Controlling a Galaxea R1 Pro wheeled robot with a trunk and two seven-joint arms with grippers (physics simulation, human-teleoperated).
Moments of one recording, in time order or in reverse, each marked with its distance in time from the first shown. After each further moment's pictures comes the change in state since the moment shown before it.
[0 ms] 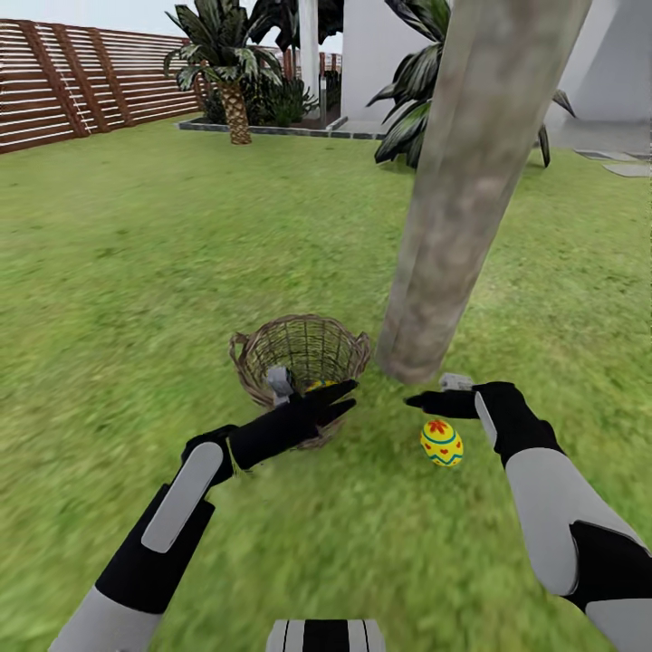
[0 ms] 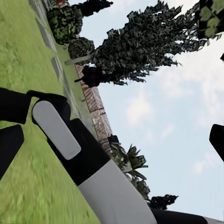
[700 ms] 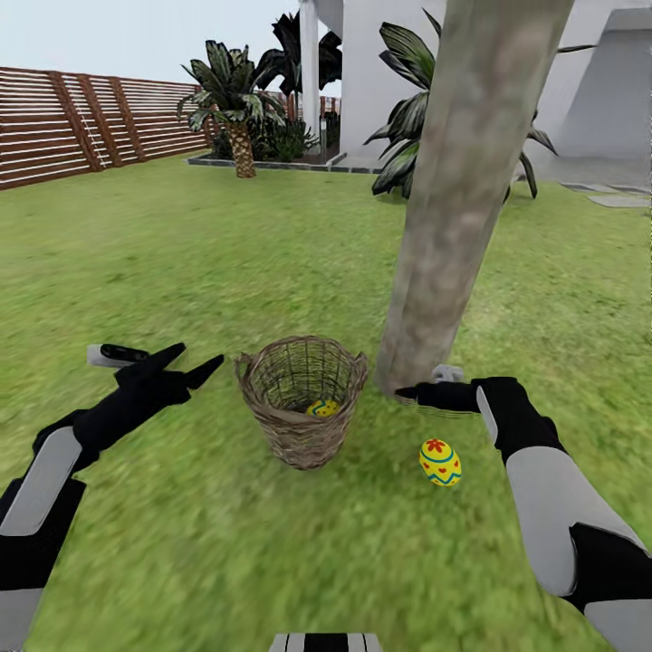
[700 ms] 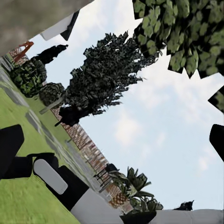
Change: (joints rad) left arm 0.001 0.303 0.382 -0.005 0.004 0.136 -0.467; right arm 0.002 0.006 0.001 -0.057 0.000 -0.001 0.166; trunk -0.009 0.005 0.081
